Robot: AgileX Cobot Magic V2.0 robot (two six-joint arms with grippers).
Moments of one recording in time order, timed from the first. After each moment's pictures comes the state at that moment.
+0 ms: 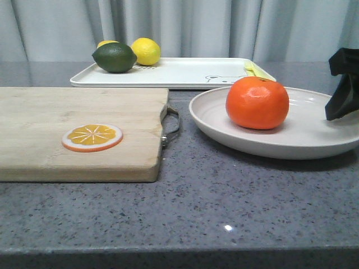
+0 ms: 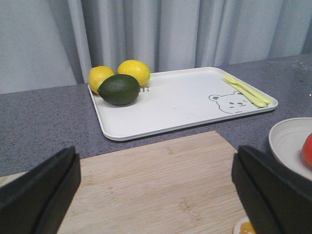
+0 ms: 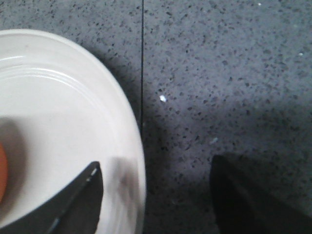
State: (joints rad) left arm -0.41 0.62 -0.41 -0.57 -0.03 0.51; right arm 0.16 1.28 -0.64 0.38 0.24 -0.05
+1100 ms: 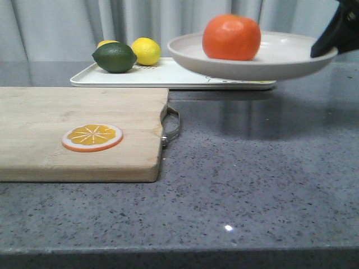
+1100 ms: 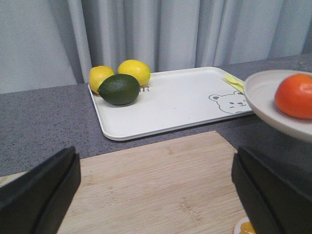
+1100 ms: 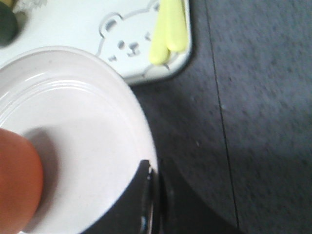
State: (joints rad) left arm -0.41 0.62 -0.41 -0.57 -0.03 0.51; right arm 0.16 1.35 -0.94 0.56 0.38 -0.05
